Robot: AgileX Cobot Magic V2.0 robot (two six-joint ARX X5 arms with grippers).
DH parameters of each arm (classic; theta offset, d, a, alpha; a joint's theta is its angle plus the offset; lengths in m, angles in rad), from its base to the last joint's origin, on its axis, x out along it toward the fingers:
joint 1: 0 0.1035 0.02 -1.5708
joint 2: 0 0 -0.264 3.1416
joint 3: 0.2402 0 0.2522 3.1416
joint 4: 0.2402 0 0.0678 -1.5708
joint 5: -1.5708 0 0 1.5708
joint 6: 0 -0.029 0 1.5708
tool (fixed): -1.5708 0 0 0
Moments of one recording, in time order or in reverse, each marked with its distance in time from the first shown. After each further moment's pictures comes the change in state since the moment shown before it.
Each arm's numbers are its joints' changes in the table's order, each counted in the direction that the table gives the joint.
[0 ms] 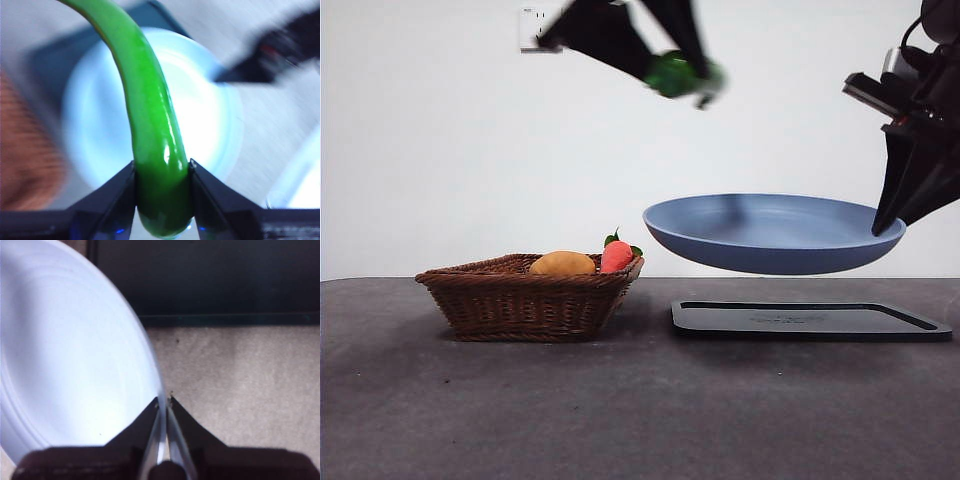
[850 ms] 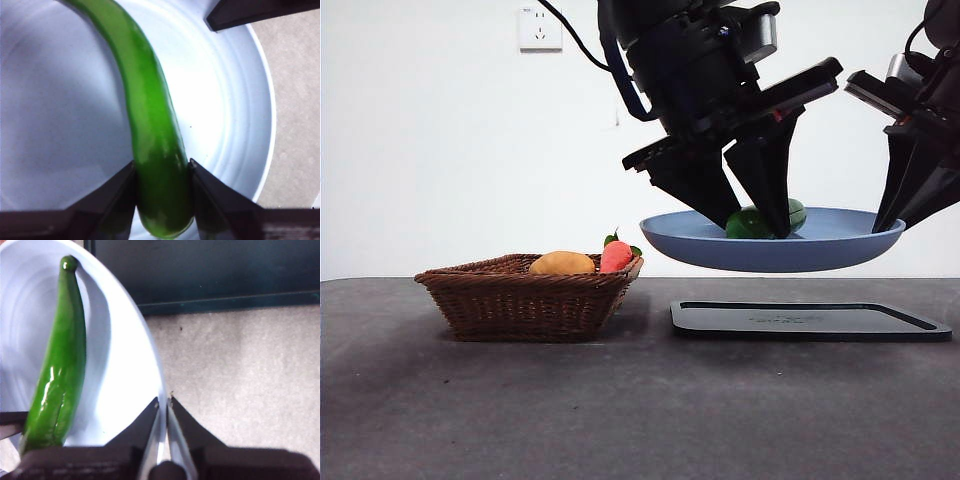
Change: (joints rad) left arm -0.106 0.267 0.000 -0.113 -0.097 -0.061; right arm -0.002 0.004 0.000 0.032 -0.043 -0.022
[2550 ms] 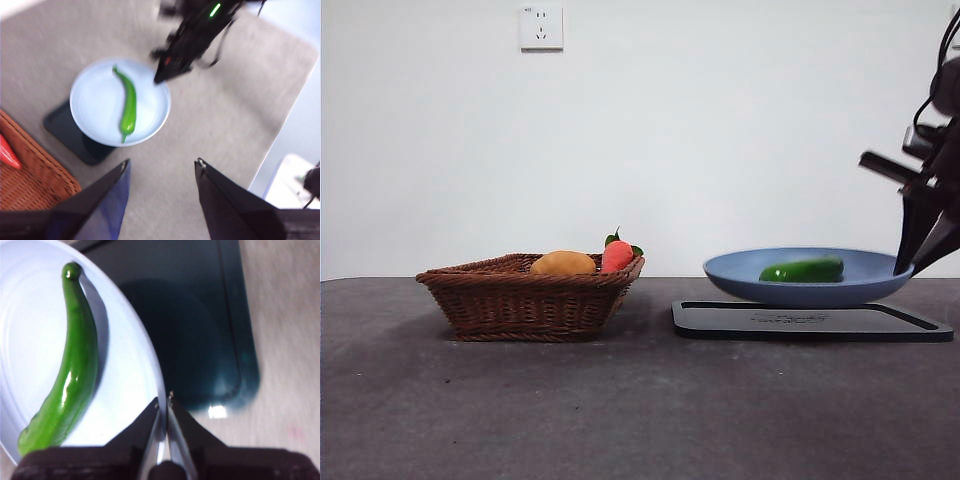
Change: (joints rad) left arm 0.025 -0.550 0.116 0.286 -0.005 -0.048; right arm -0.156 0.365 0.262 -0.047 0.048 -0.016
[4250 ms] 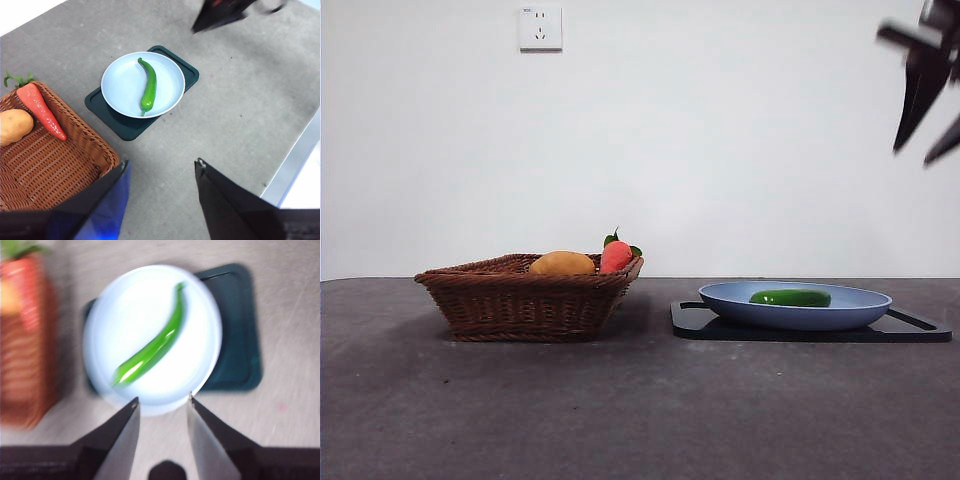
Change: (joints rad) left arm 0.000 -0.061 0.001 0.127 -0.127 -0.035; right arm 0.018 -0.327 0.073 0.203 0.015 0.064
